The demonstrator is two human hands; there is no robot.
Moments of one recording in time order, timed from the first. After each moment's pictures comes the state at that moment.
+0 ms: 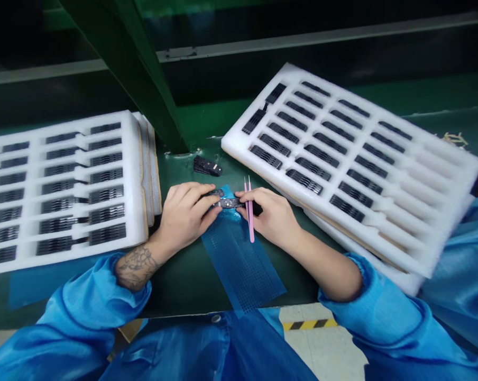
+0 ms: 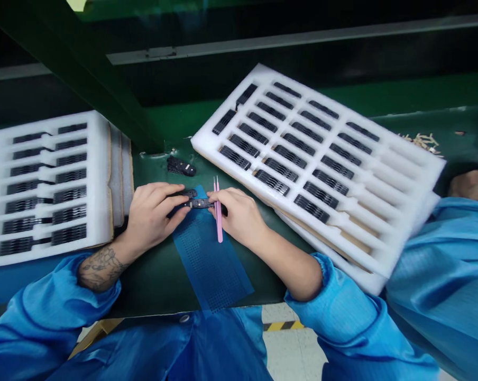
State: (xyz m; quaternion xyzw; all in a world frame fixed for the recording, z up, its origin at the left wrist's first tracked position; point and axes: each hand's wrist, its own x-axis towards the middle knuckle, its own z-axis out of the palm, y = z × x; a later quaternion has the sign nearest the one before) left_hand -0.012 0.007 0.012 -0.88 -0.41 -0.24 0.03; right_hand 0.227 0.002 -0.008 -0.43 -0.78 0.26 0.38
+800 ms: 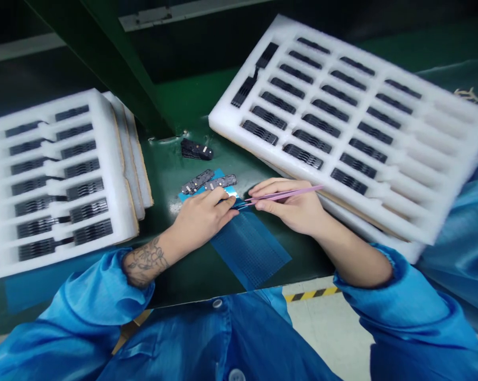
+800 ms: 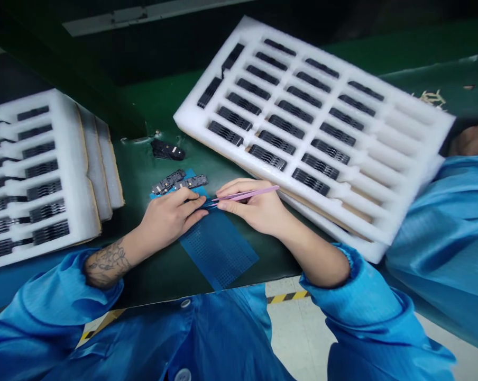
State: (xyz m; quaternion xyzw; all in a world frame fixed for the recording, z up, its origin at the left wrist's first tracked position) left_hand 0.019 -0.010 0.002 -0.93 -0.34 -0.15 -0.04; right_hand 0.259 -0.019 0.004 -0.46 -0.58 0.53 0.41
